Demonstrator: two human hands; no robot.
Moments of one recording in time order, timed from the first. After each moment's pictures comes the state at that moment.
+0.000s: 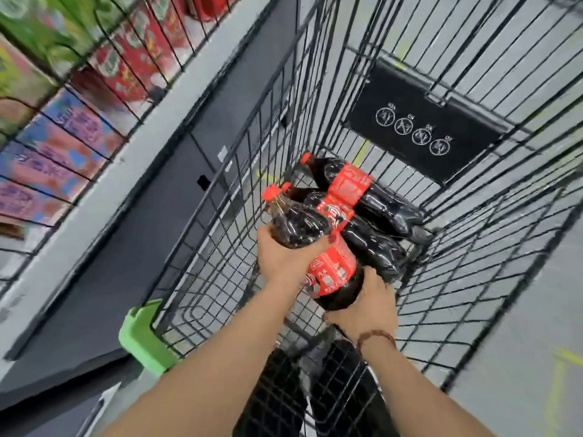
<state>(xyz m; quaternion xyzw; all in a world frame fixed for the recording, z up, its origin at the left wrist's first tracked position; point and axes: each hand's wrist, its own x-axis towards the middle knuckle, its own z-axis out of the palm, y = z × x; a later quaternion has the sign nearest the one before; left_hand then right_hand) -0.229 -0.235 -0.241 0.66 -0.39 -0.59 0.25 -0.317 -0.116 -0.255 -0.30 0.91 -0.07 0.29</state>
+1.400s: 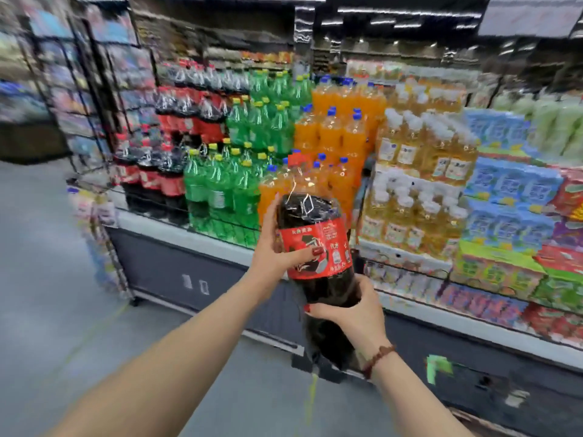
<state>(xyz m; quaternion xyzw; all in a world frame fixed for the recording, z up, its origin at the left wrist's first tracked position) 0.141 0.128 0.101 0.52 -0.35 -0.17 0.76 0.001 0.037 0.066 -0.72 0.32 -0.26 0.56</state>
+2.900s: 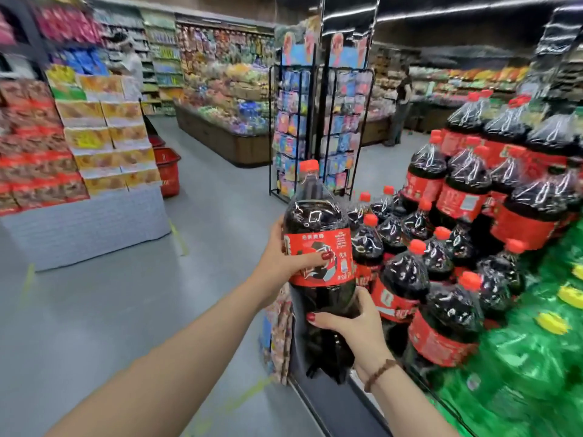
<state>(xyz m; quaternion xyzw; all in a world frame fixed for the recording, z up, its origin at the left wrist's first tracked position) 0.839 0.440 0.109 0.66 -0.07 -0.01 0.75 0.786 0.289 0.043 -0.67 0.05 -0.04 0.74</state>
